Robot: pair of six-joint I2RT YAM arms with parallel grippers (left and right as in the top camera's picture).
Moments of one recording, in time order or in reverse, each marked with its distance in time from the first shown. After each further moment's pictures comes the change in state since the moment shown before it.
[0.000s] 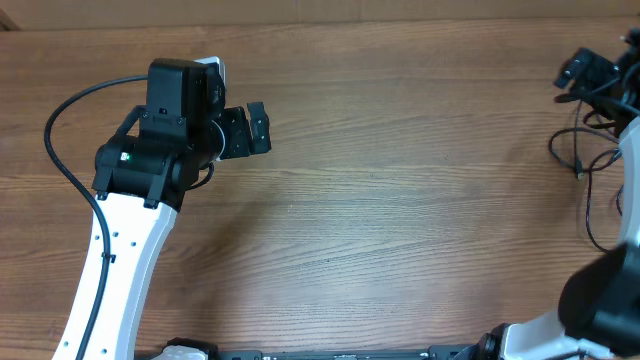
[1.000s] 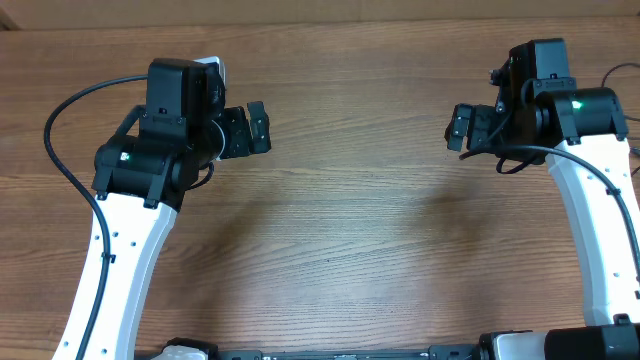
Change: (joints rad) left arm 0.000 0.000 0.000 0.001 0.000 0.000; right arm 0.433 -0.169 0.005 -0.553 -0.011 0.029
